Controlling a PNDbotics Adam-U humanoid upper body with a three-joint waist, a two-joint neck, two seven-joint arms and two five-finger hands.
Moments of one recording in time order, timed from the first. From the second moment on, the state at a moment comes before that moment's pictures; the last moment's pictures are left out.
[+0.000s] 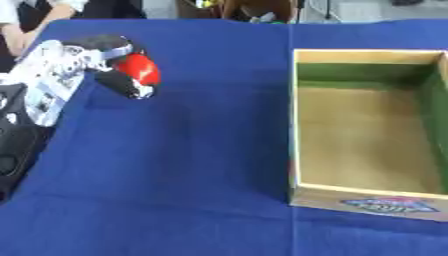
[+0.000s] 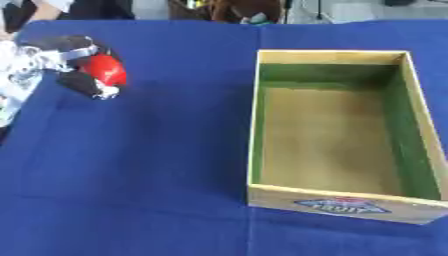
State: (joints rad) left arm -1.08 0.63 -0.24 -1.27 -0.80 0.01 -0.65; right arm -0.43 -0.80 -0.14 -1.99 0.21 0.06 -0.44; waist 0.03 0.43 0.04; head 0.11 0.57
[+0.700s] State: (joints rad) left arm -1.16 0.46 -0.28 -1.41 -0.85 0.00 -0.72; right arm -0.46 -0.76 -0.13 -1.99 0.22 0.10 -0.44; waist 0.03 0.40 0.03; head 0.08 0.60
